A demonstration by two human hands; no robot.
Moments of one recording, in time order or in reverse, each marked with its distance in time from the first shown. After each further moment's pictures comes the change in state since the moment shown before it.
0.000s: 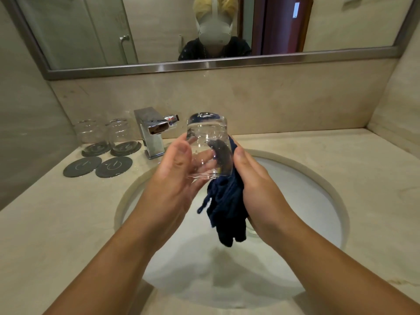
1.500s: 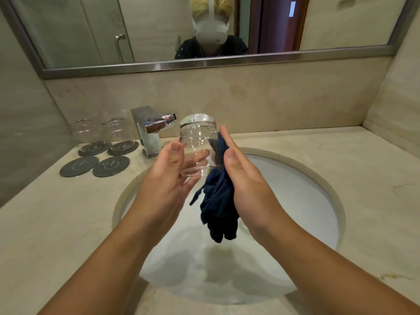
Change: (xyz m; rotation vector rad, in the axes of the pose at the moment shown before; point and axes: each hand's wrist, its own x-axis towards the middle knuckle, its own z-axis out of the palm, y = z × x) left_hand 0.004 -0.004 -0.005 -0.031 0.039 -0.045; right_hand -0.003 0.004 0.003 -0.060 -0.001 -0.044
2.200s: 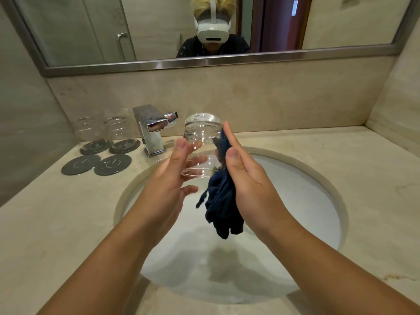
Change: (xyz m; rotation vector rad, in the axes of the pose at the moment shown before) left_hand 0.000 0.002 -0.001 0.136 0.028 -0.085; right_hand -0.001 -0.001 -0.001 -0.088 0.007 -0.070
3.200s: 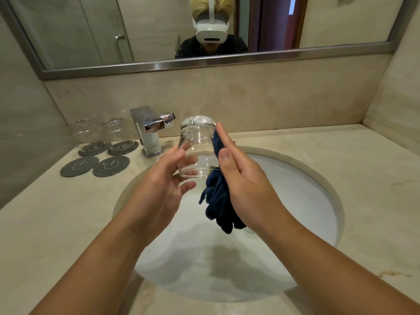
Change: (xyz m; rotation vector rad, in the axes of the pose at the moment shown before) left_hand 0.004 0.000 -0.008 -0.168 -0.044 -0.039; right_hand 0.001 -0.002 -0.004 -0.132 0.003 -0.023
